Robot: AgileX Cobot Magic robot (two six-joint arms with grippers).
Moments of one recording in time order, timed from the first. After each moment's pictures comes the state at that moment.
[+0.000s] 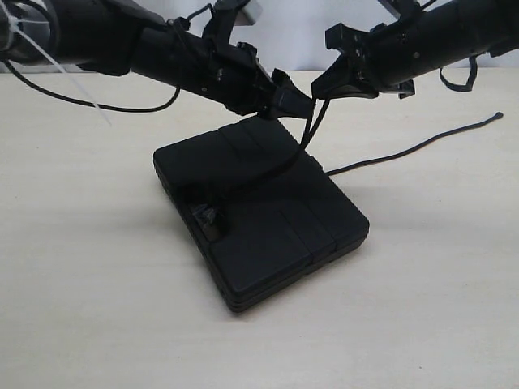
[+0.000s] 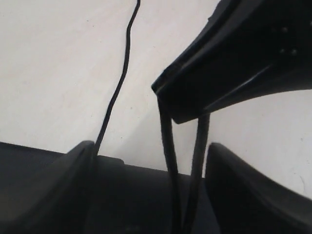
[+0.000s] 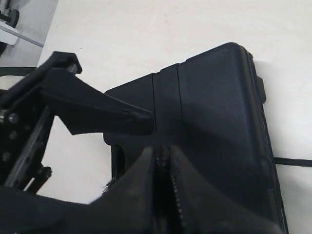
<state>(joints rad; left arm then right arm) -0.44 2.05 -1.48 -1.30 0.76 1.27 0.22 1.87 -1.41 0.96 0.92 -0.58</state>
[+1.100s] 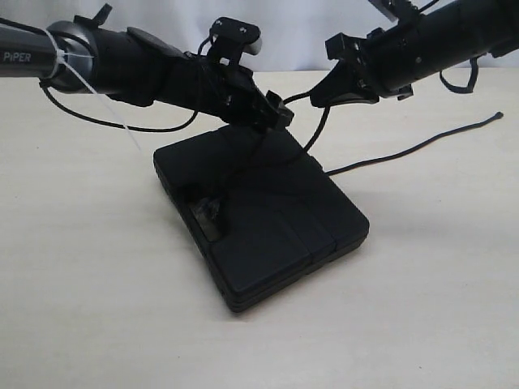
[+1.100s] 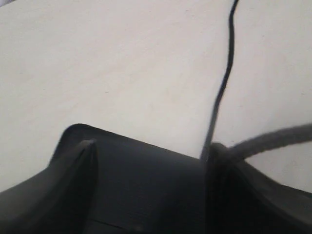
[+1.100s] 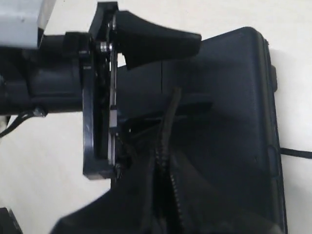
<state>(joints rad) -0.47 2.15 -1.48 -1.31 0.39 1.39 0.22 1.86 -1.41 0.94 0.99 -0.64</state>
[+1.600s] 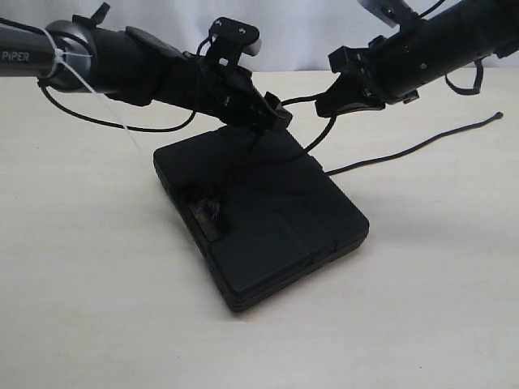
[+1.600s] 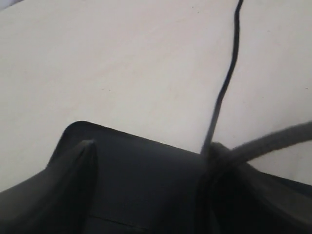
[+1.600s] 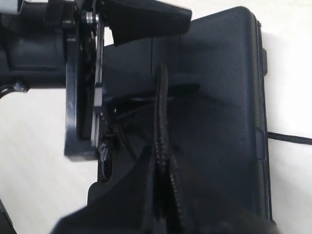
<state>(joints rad) -0.47 2.15 -1.48 -1.29 0.42 1.39 0.22 1.86 -1.41 0.86 1.01 -0.64</state>
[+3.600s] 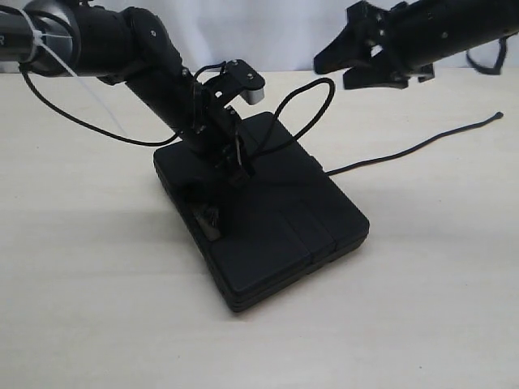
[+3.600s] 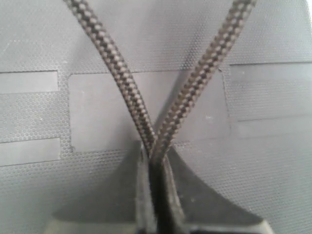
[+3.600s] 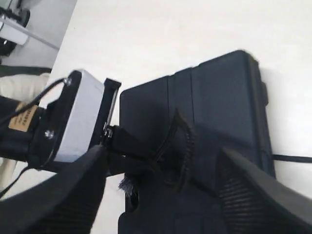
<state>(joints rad) -0.47 2.08 -1.49 -0.61 0.83 1.02 0.16 1.77 -1.41 0.95 1.00 -0.58</state>
